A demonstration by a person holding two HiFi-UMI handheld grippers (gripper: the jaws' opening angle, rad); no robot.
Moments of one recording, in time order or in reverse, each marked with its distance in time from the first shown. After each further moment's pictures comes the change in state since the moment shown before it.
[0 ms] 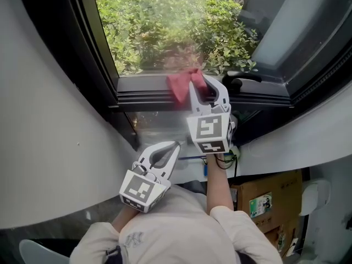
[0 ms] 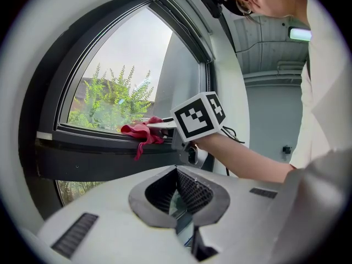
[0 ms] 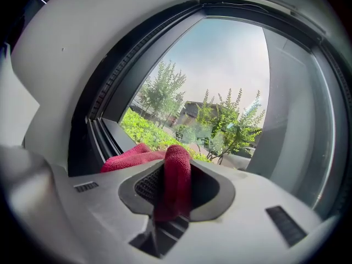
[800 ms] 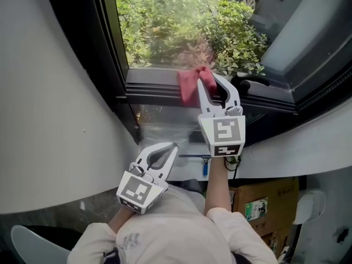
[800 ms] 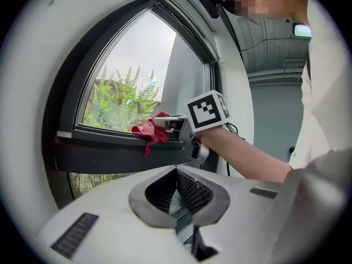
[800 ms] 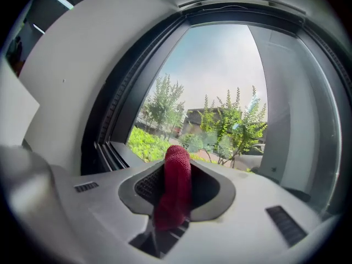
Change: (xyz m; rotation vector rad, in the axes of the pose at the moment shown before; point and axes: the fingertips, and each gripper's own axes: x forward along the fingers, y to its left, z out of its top) left arm -0.023 0.003 -0.007 -0.026 0.009 0.070; right arm -0.014 0.005 0.022 0.154 -0.126 0.085
